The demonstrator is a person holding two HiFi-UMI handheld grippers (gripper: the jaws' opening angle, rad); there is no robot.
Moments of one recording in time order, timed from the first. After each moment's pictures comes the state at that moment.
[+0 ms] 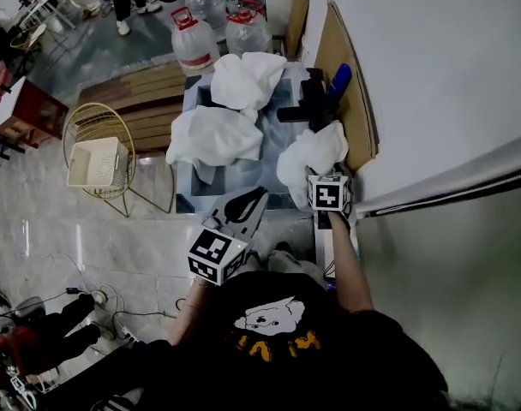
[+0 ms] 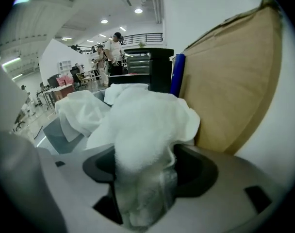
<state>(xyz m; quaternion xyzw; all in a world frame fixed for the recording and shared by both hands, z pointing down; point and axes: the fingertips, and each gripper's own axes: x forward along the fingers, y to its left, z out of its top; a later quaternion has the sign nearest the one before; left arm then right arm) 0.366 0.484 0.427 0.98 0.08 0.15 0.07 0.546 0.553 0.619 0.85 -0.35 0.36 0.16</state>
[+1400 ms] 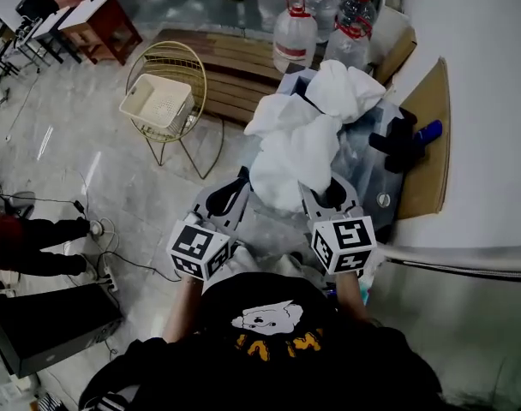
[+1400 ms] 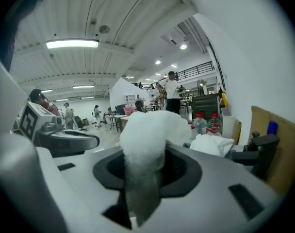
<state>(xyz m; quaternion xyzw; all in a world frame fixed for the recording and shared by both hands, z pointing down) 0.213 0.343 0.411 0.97 -0.17 0.11 0.08 0.329 0.392 0.411 0.72 -0.68 0.16 0.06</state>
